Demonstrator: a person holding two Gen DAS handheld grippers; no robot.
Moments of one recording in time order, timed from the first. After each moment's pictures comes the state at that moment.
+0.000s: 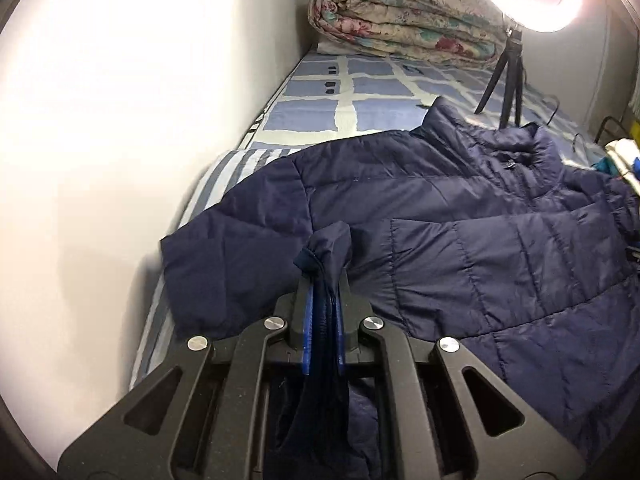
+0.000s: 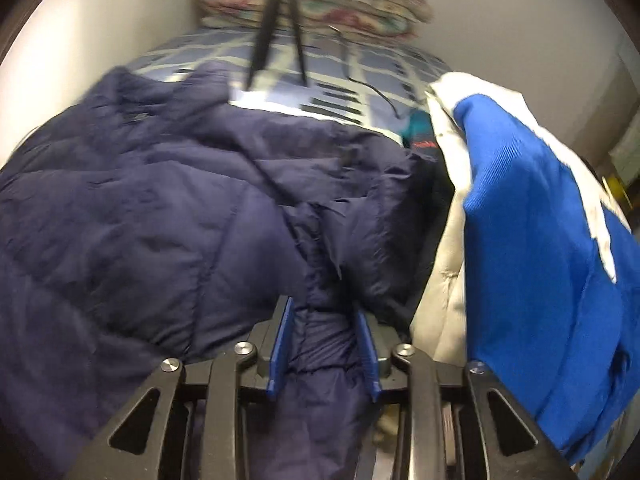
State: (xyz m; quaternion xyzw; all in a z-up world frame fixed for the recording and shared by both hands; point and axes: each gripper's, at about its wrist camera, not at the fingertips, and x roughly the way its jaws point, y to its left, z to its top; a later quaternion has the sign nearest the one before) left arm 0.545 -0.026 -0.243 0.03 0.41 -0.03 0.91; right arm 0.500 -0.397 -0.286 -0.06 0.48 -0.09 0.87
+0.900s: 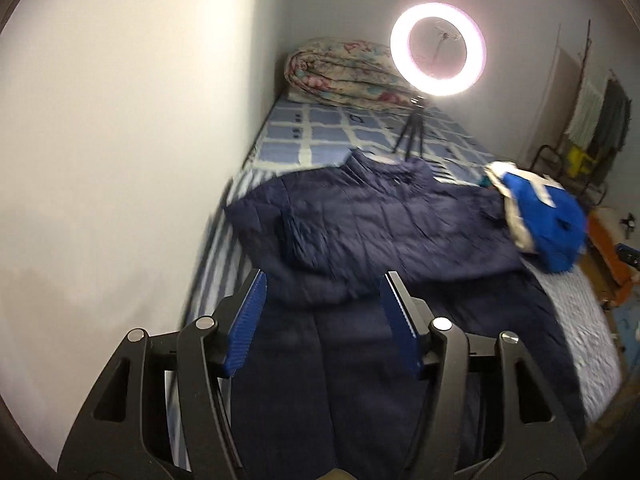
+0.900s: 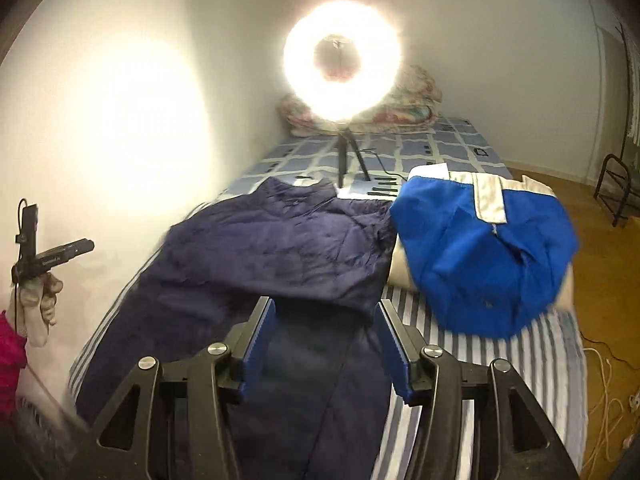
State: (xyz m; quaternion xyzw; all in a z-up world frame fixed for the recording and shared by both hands) left arm 0.290 0.031 -0.096 -0.03 0.35 -0.11 0.93; right arm 0.180 -0.416 -0.110 0.04 0.33 0.08 0.94
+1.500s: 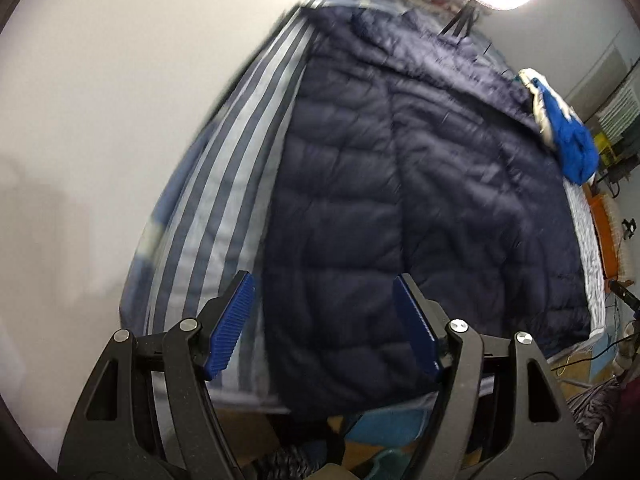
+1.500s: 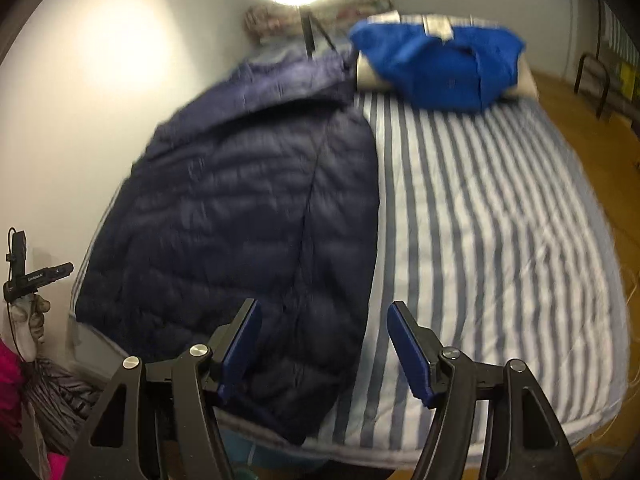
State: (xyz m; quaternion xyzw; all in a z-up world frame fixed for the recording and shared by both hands) left arm 0.121 0.096 -0.229 -0.10 0.53 -0.06 0.84; right arm 0.033 -0.426 -0.243 0.12 0.48 0.06 0.87
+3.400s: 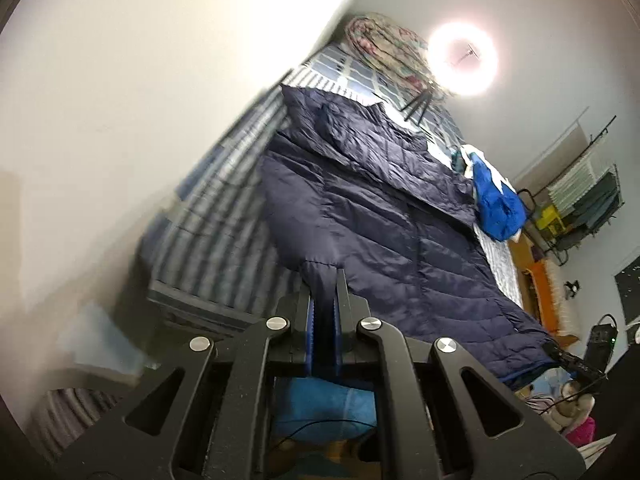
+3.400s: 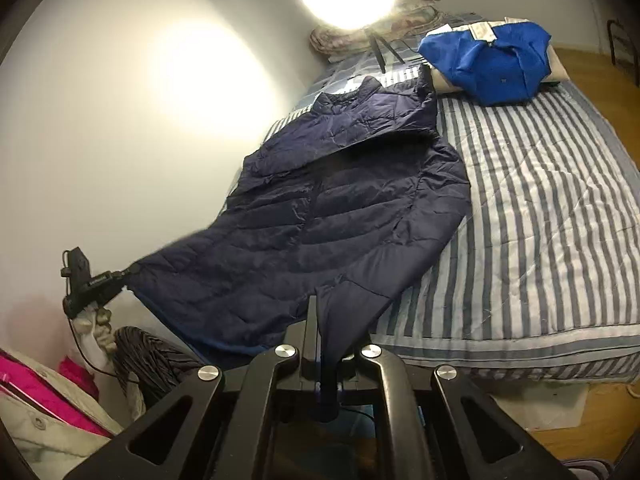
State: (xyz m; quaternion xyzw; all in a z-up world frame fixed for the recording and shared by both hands) left arm 0.023 0.122 -0.121 -0.22 0.43 -0.09 0.87; right arm -0.063 -0.398 -0.185 0.21 0.42 0.18 0.86
